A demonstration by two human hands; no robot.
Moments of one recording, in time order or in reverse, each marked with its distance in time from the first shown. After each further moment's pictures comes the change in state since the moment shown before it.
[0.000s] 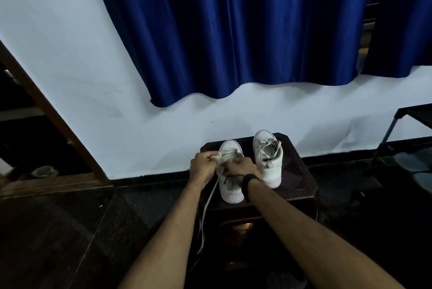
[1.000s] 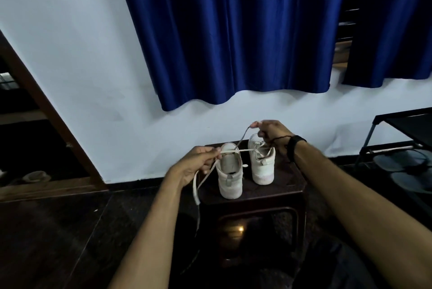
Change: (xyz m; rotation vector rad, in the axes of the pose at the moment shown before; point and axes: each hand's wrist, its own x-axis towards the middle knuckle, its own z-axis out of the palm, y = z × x) left_hand -0.057 0.041 -0.074 -0.383 -0.587 0.108; right_hand -0.046 -0.039 -0.145 0.347 -0.140 -0.346
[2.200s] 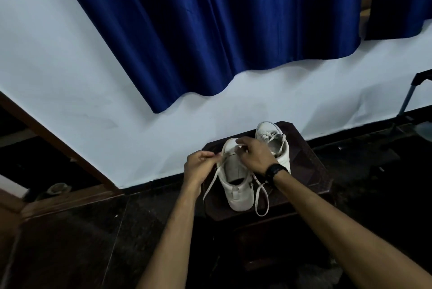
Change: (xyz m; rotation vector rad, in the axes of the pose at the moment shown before) left_hand 0.089 -0.049 -0.002 0.214 0.567 -0.134; right_hand 0.057 0.081 0.063 -0.487 0.083 -0.240
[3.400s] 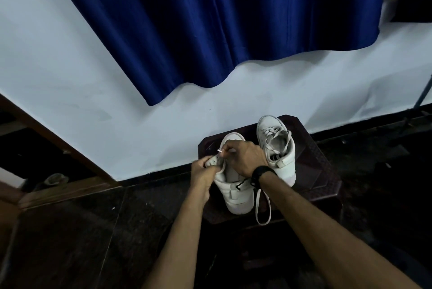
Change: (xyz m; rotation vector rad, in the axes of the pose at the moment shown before) left_hand 0.026 -0.045 0.038 -0.285 -0.050 -0.125; right_hand 0.018 0.009 0.037 -0.183 -0.038 0.038
